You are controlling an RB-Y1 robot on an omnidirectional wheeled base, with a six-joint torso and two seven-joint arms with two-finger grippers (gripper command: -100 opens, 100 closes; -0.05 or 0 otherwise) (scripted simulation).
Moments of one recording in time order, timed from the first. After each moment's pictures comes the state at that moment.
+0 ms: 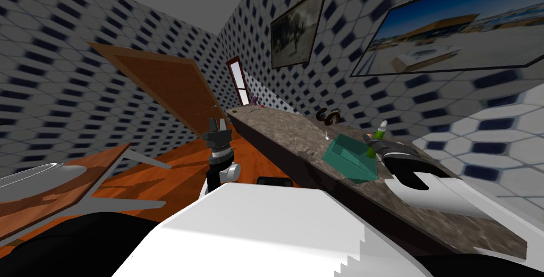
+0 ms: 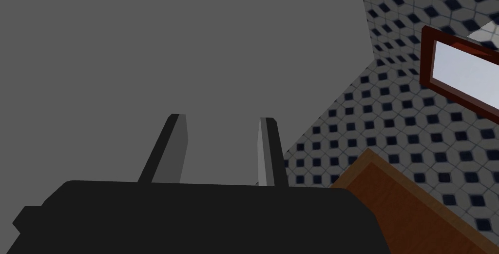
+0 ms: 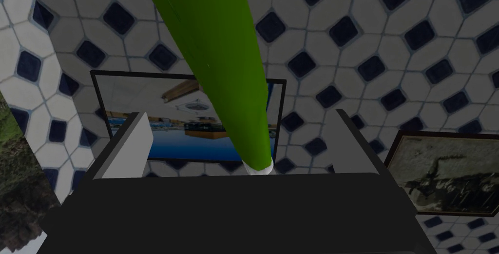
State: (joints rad) left arm 0.47 -0.05 -0.02 -2.35 -0.01 -0.64 0.07; right arm 0.66 -0.85 -0.51 -2.16 0.26 0.61 0.34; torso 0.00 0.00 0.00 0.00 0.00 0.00
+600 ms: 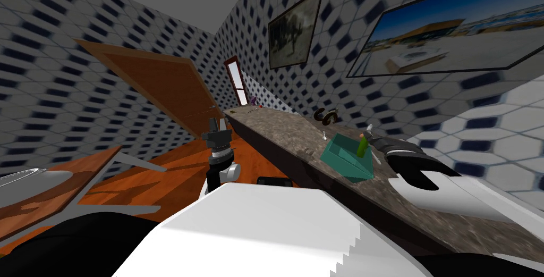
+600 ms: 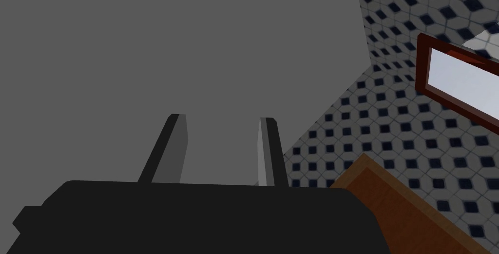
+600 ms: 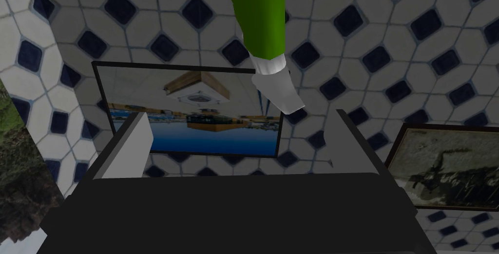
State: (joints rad) left arm 0.47 -0.05 -0.02 -2.35 -0.01 -0.64 0.07; right arm 0.70 -0.89 -0.54 -2.24 0.21 0.67 0.34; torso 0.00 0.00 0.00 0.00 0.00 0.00
